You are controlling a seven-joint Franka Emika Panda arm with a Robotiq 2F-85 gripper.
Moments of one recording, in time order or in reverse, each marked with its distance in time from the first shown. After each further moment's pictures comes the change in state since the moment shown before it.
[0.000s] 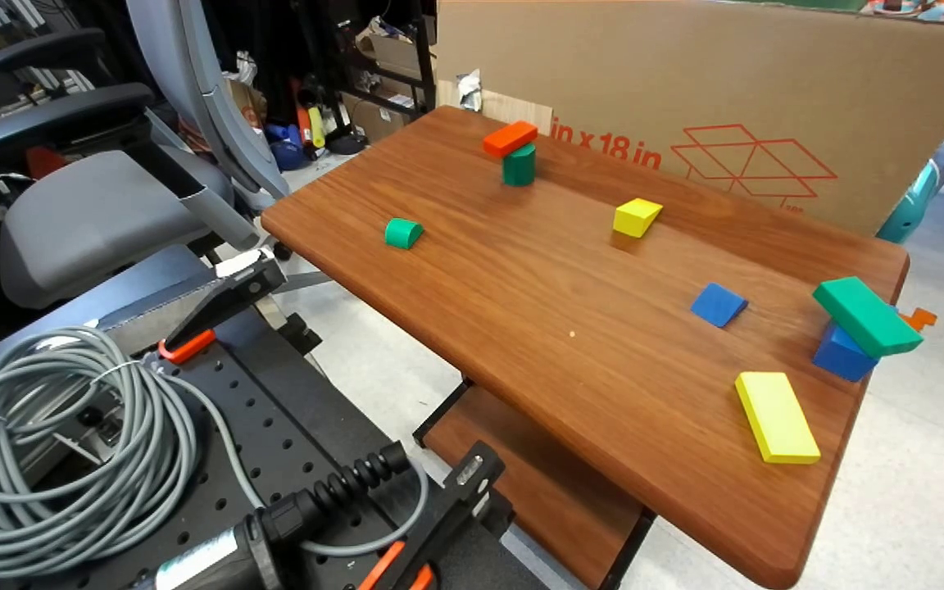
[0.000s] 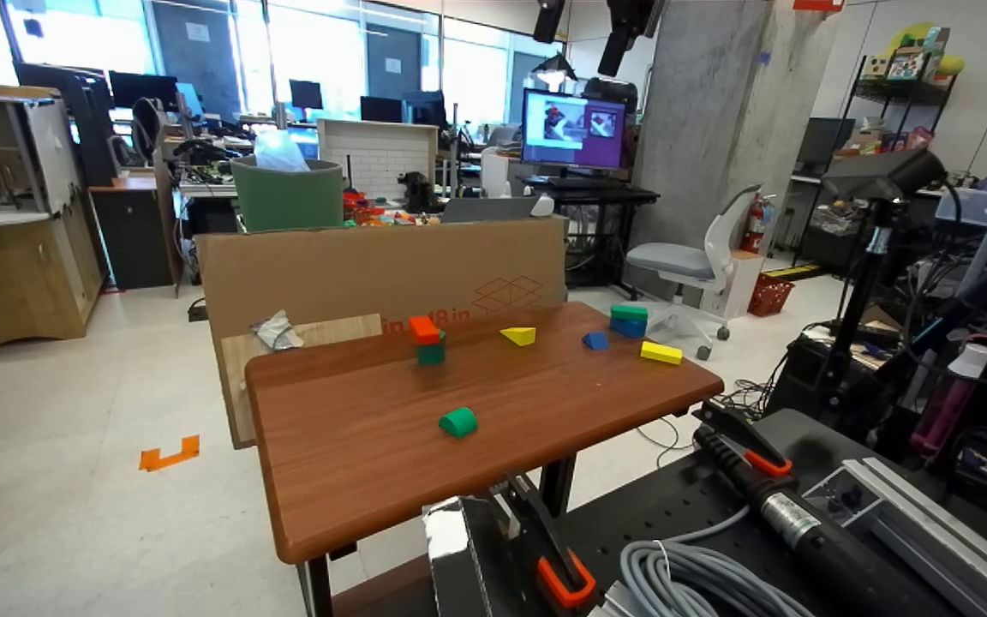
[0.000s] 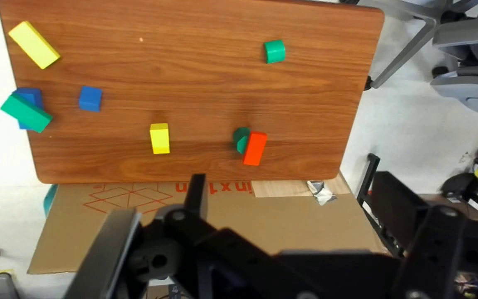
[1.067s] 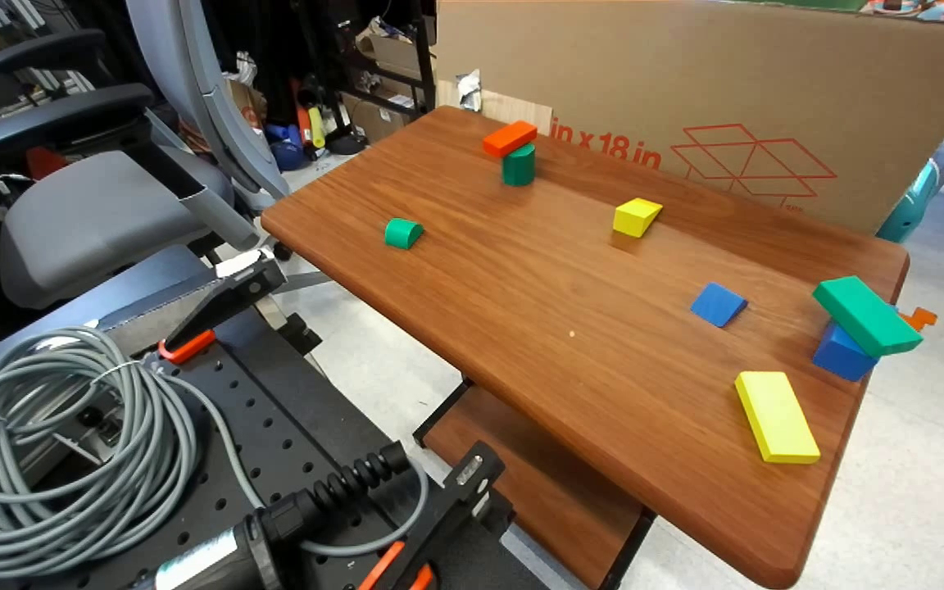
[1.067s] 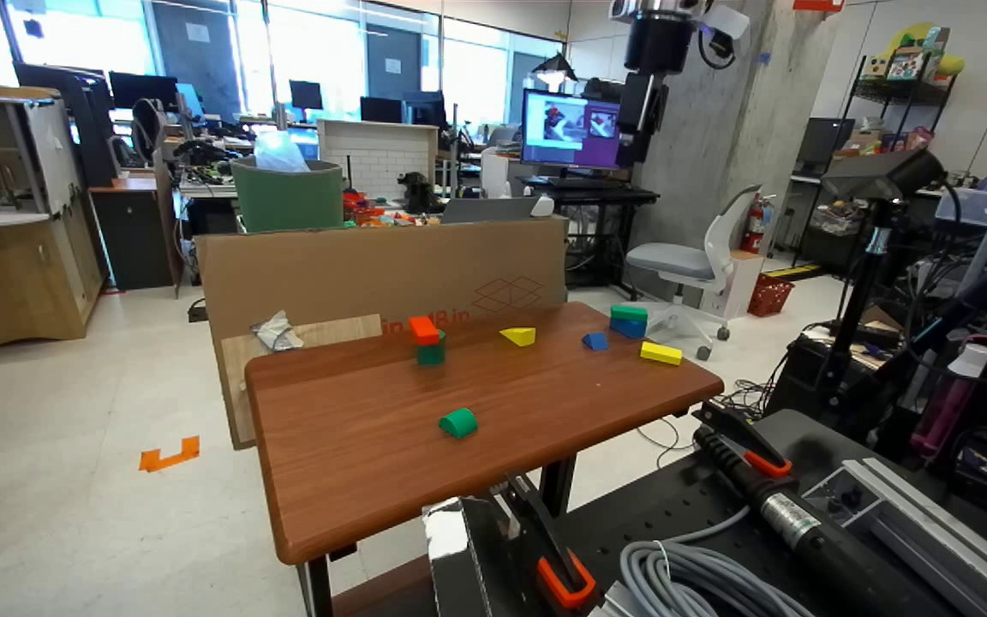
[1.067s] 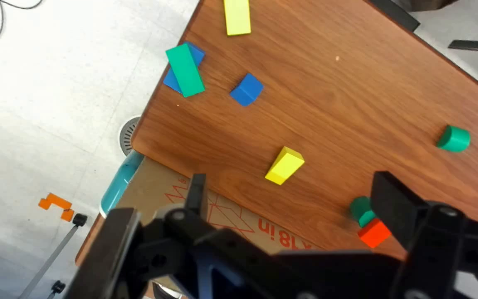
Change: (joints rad) arm -0.179 0.455 -0.062 0.316 -0.128 0.066 -0.637
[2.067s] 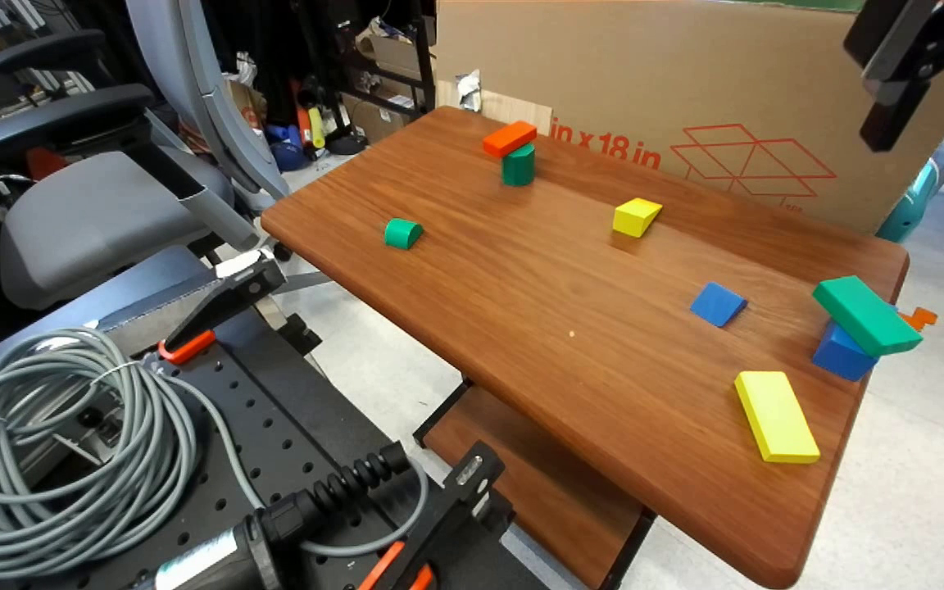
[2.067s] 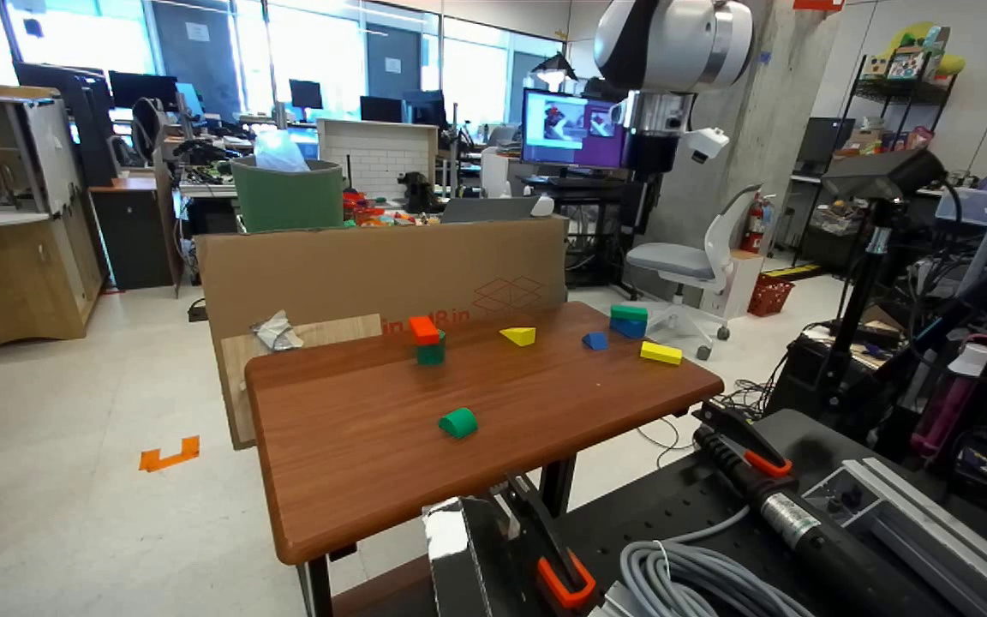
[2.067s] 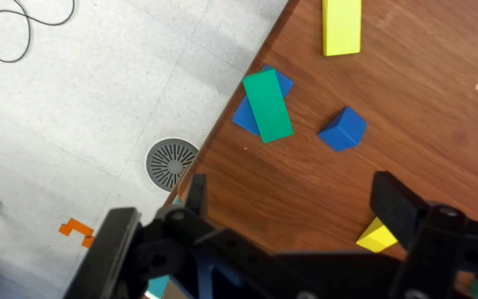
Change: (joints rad) arm -0.095 0.329 0.022 0.153 -0.035 0.193 -0.030
